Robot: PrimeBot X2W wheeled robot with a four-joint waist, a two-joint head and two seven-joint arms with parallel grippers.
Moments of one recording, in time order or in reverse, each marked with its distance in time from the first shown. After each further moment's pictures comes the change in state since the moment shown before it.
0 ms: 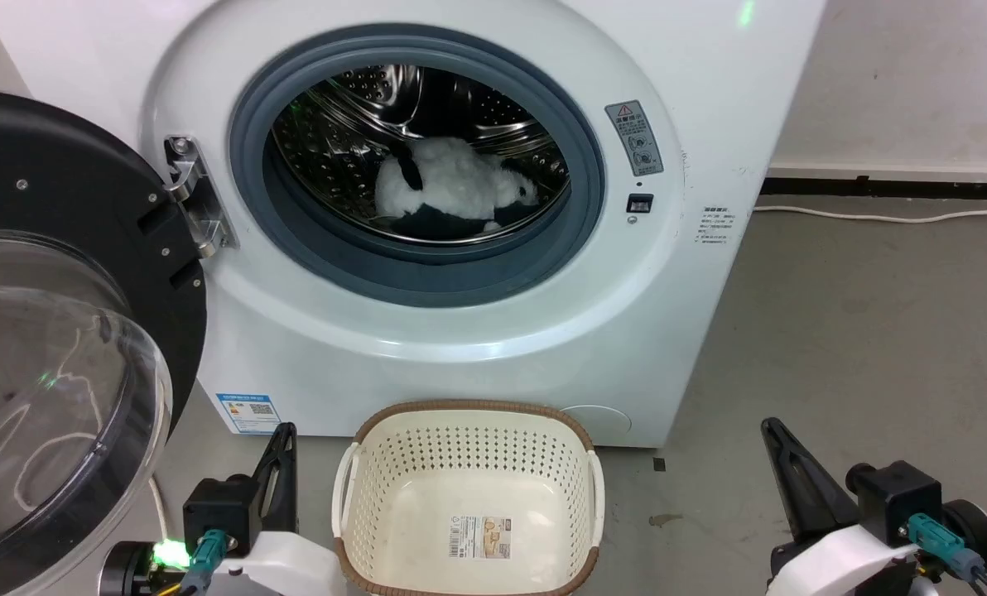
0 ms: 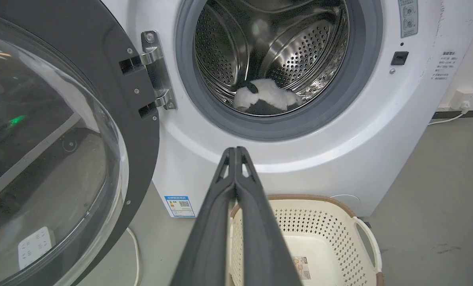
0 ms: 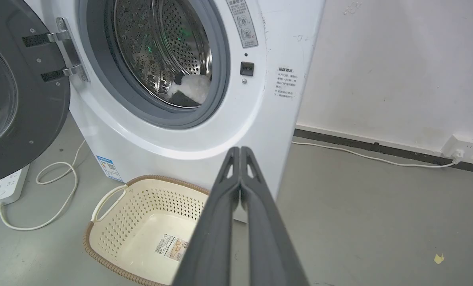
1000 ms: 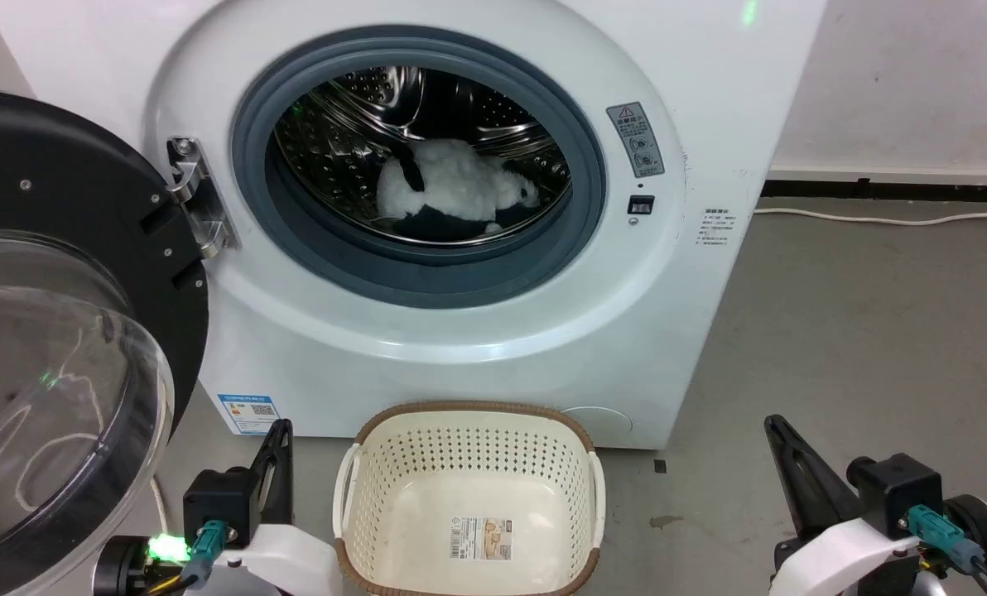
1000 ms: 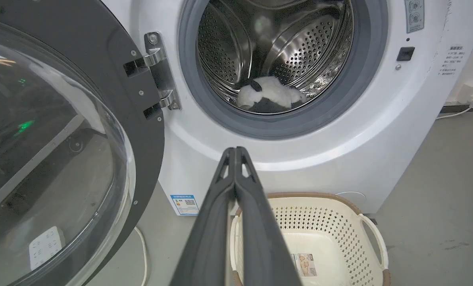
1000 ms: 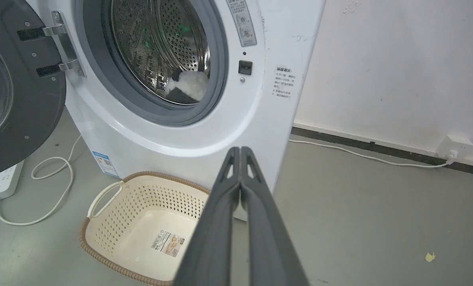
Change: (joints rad) left arm -0.005 -0.004 0.013 -0.021 0.028 -0.006 0.044; right arm -0.002 0.000 -0.007 -0.024 -0.016 0.000 0.045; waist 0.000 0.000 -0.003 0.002
